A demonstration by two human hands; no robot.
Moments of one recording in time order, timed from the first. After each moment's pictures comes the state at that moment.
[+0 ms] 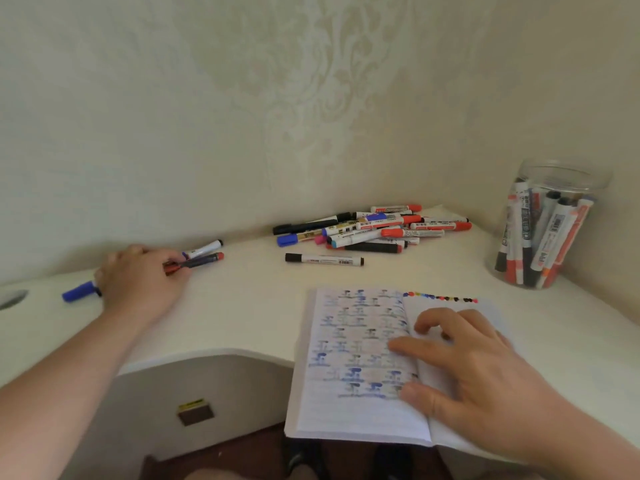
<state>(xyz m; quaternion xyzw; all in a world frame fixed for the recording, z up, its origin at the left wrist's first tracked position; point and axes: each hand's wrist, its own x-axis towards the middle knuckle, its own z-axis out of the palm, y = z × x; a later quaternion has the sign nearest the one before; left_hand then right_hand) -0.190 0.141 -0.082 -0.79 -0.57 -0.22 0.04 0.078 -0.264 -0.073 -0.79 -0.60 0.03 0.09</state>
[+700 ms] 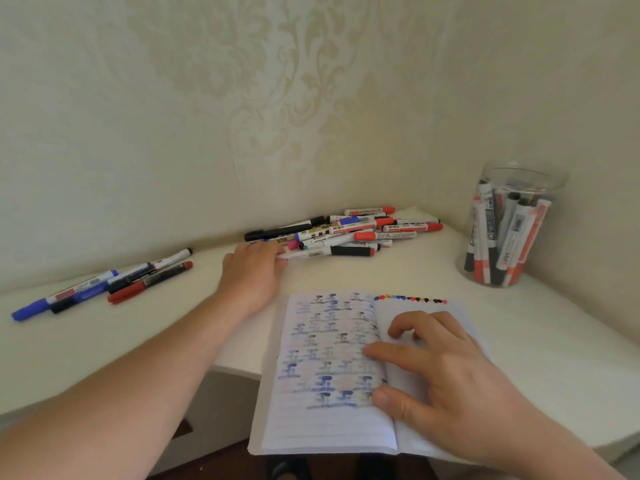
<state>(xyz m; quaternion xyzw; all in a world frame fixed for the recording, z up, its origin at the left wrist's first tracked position) -0.024 0.067 -0.087 -0.91 -0.36 -0.19 -0.04 0.084 -0.266 -0.087 -0.77 -0.60 -0.01 0.19</state>
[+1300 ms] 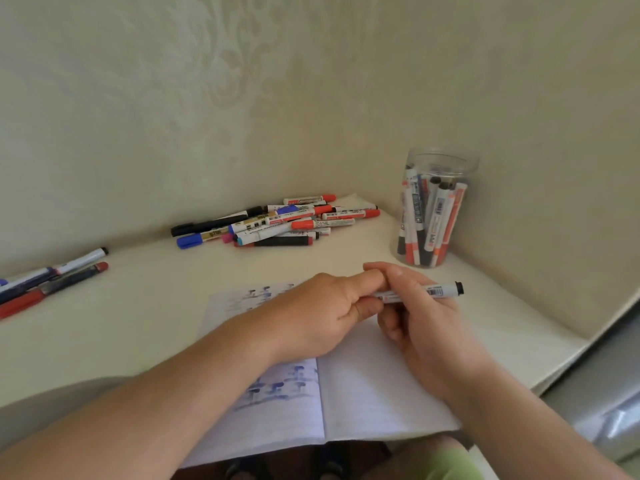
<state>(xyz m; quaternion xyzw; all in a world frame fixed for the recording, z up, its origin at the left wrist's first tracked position) 0.025 -0.110 -0.048 -0.96 0.02 -0.05 -0.28 0.108 -0.266 -0.067 -0.59 -0.24 0.24 0.73</state>
